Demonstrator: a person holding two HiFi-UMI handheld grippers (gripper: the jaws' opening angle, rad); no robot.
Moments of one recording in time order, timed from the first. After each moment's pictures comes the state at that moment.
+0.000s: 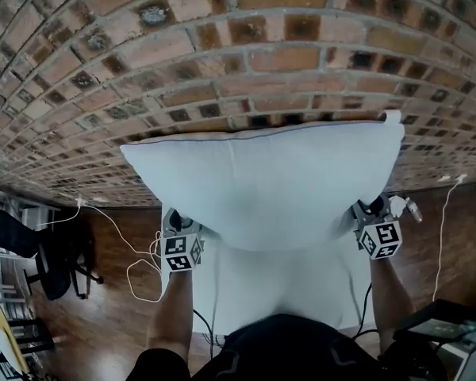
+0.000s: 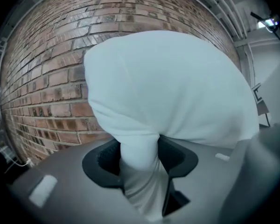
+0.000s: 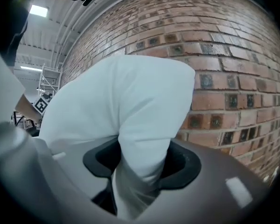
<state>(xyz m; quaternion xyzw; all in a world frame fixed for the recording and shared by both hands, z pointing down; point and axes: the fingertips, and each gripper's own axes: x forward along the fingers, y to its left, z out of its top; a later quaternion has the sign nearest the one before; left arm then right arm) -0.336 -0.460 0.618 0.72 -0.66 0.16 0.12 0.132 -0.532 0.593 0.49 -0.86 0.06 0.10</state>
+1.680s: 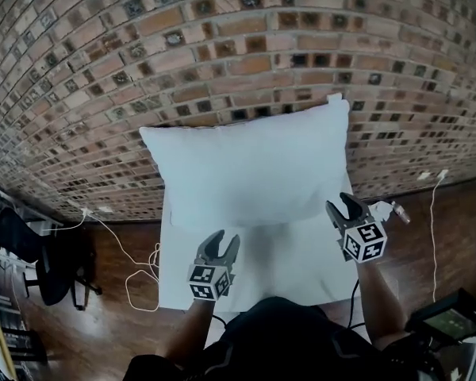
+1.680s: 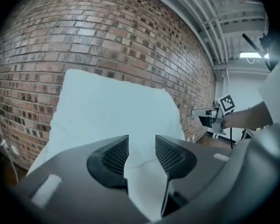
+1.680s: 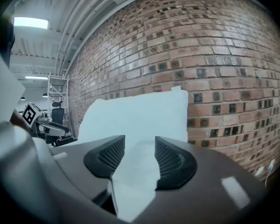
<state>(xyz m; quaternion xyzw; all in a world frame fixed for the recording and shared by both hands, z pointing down) -0.153 -0.283 0.557 0.82 -0.55 0.09 0.15 0.142 -0.380 0.526 0.46 -0.88 0.09 0.10</state>
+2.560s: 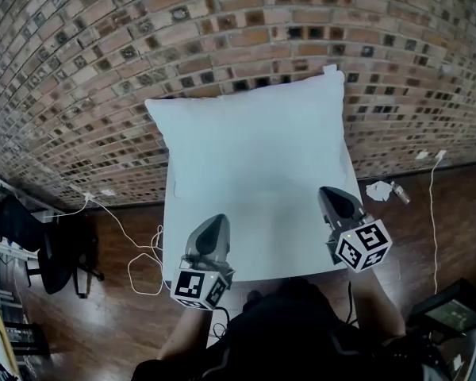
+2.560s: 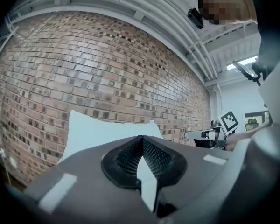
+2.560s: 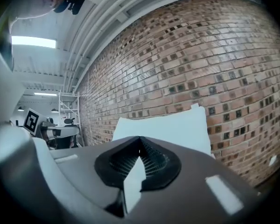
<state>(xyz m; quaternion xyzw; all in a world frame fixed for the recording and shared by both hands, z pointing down) -0.136 -0.184 0.410 0.83 -0.56 -0.02 0.05 0.079 -0.252 0.434 0.43 -0.90 0.10 0.02</state>
